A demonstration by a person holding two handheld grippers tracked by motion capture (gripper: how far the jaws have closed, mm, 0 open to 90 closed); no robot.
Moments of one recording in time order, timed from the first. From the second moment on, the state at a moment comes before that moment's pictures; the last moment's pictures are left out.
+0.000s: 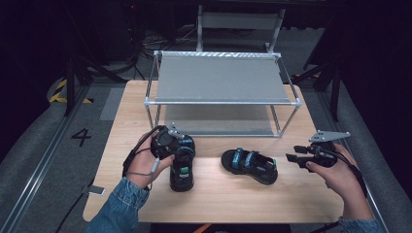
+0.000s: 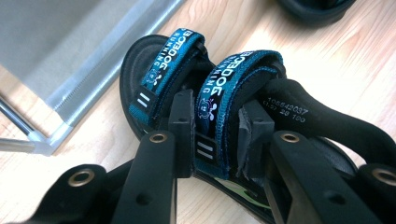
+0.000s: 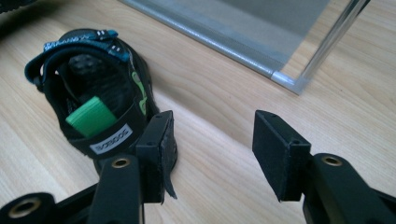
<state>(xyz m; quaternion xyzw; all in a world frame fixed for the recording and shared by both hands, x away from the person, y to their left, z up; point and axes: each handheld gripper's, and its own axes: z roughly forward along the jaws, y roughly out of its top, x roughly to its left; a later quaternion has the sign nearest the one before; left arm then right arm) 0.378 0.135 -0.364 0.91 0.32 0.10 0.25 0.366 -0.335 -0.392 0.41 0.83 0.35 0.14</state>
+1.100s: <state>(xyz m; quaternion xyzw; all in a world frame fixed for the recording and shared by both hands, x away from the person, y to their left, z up) 0.393 0.105 -0.246 0.90 0.30 0.14 0.30 0.376 -0.346 -0.396 0.41 0.82 0.37 0.13</state>
